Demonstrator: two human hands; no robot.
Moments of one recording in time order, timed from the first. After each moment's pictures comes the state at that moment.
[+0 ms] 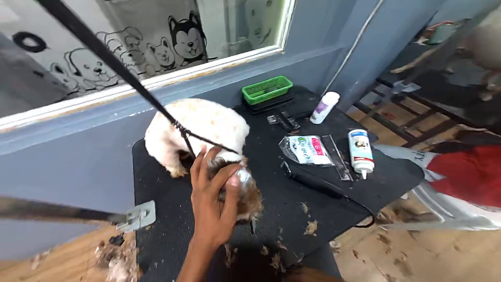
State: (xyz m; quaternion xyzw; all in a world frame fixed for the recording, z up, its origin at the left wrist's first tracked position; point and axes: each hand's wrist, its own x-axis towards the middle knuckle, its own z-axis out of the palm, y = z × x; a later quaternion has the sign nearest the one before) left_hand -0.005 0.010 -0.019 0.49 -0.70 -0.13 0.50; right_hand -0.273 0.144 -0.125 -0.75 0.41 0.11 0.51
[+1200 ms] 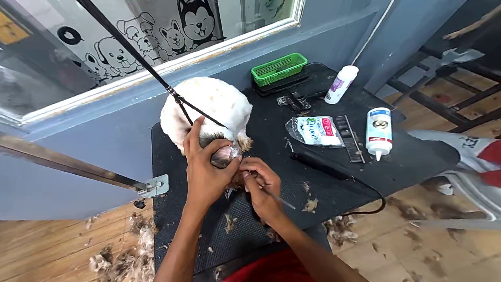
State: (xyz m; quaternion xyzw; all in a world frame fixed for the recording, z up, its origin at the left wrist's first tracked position) left_hand -0.010 0.024 -0.002 0.60 -0.70 -0.09 0.38; right_hand -0.157 0.048 -0.074 -0.53 0.32 -0.66 0.42
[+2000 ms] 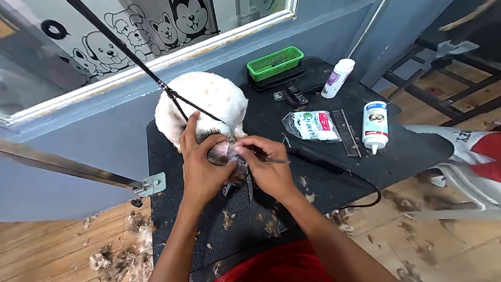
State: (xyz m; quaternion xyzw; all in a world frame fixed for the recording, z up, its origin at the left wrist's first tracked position) left_hand -0.007 0.019 -0.003 0.60 -0.70 -0.11 0.38; right_hand -0.182 0.018 -0.016 -0.63 0.36 -0.58 0.36
